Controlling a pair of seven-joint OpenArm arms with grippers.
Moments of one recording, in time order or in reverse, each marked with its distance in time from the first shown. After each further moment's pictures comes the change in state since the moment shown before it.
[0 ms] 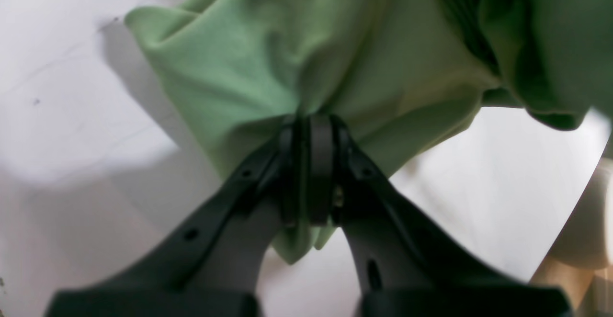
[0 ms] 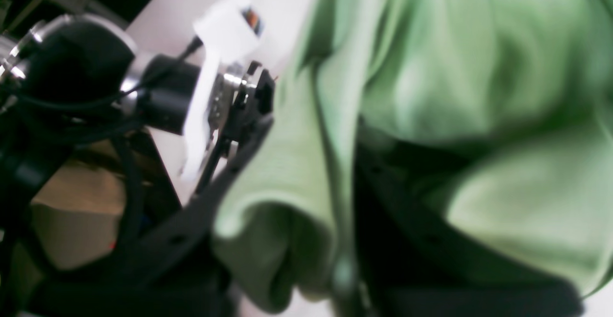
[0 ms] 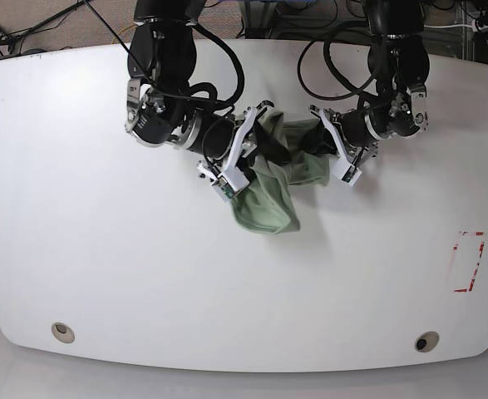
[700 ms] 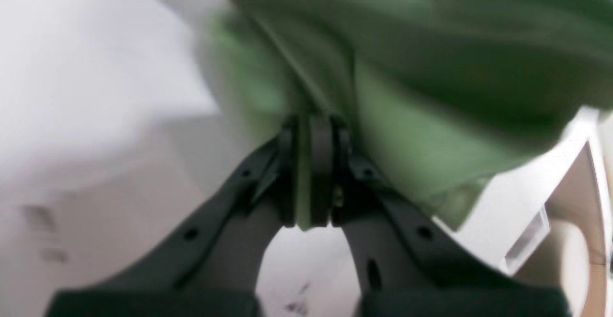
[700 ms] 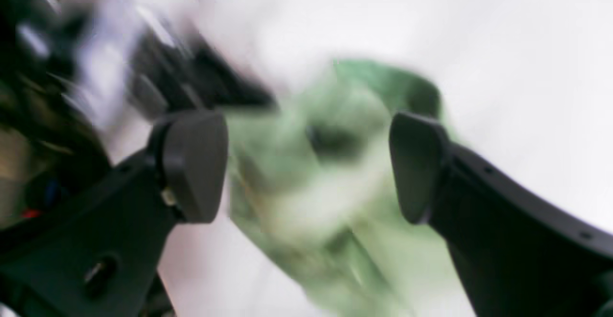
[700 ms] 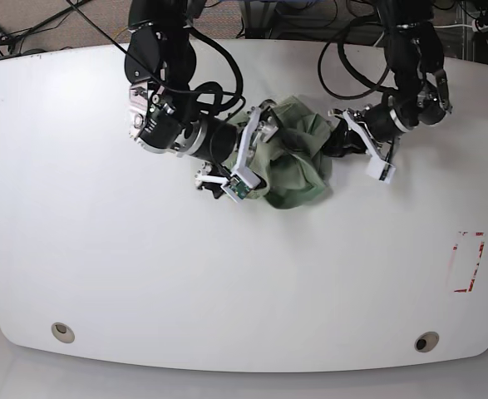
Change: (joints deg) left arm 1.6 -0.6 -8.6 5.8 -13.7 0.7 4.4; right arm 1.5 4.0 -6.2 4.8 -10.4 -0.2 1.7
